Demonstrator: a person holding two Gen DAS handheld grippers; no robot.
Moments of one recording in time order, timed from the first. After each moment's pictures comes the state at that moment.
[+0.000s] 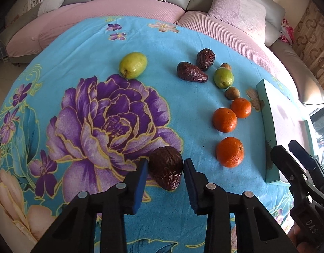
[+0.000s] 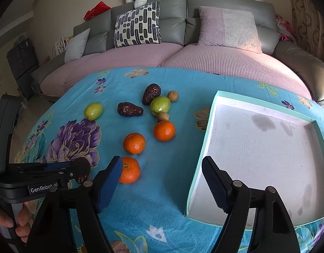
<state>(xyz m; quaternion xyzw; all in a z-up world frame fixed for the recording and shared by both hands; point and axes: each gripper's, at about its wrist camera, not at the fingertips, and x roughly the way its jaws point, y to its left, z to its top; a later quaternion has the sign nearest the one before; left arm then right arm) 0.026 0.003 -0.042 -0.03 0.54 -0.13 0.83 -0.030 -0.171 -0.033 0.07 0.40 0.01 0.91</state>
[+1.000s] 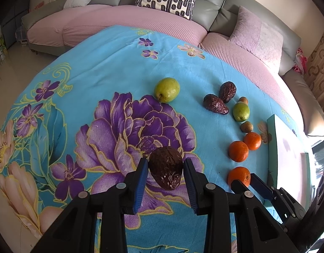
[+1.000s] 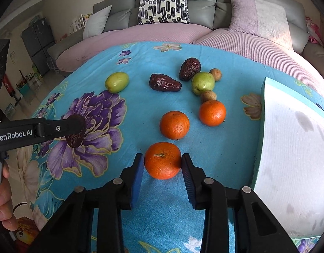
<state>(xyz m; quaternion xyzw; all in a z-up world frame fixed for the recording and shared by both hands) 0.032 0.047 -0.020 -0.10 0.51 -0.08 0.85 -0.005 -0.125 -0.068 0.04 0.45 0.08 0.89</state>
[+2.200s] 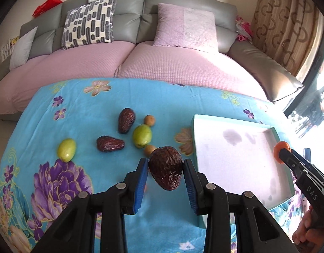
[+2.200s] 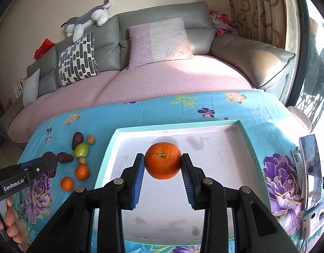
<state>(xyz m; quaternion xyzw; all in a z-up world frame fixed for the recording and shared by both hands) 0.033 -0.124 0.048 0.04 0.44 -0.24 0.86 -0.068 -0.326 0.021 0.14 0.36 -0.17 0.91</state>
